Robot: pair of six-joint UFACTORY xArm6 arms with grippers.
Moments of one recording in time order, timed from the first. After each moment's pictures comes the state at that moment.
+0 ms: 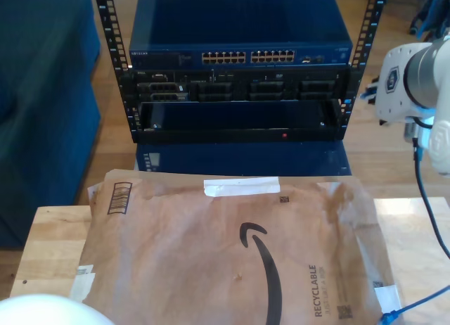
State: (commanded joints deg) left arm 96.4 -30.5 -4.7 7.3 59.5 -6.3; right arm 5.7 -22.5 -39.4 -1.1 13.0 100.9
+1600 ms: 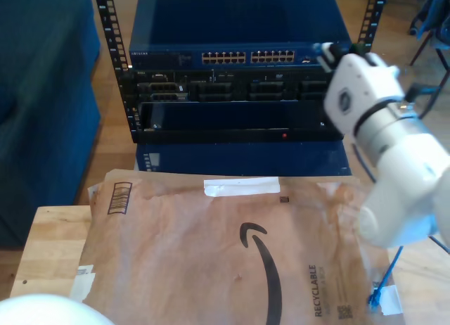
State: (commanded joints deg) left arm 96.4 -30.6 -4.7 7.3 59.5 -6.3; right arm 12.8 3.7 -33.2 -2.9 -58.1 99.2
